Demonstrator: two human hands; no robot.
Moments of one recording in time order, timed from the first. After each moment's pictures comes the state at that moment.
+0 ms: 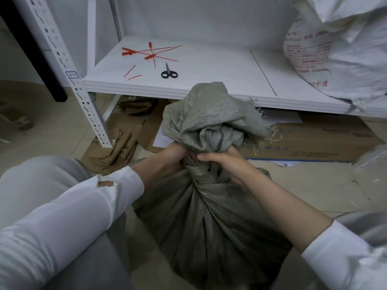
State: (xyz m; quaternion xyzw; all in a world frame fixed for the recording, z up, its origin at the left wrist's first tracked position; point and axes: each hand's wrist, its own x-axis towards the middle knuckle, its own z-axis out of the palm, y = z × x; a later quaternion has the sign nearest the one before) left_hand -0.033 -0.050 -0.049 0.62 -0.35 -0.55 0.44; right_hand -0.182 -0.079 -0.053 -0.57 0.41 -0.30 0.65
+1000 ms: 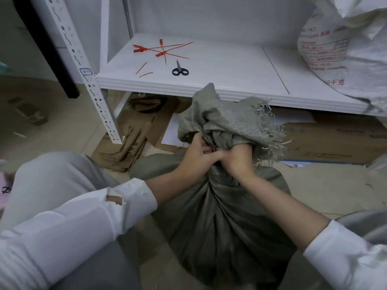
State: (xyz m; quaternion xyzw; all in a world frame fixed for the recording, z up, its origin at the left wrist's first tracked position) left_hand -0.056 -0.024 -0.054 0.53 -0.41 -0.50 0.54; right_hand -0.160 -0.078 -0.061 -0.71 0.56 -0.33 0.27
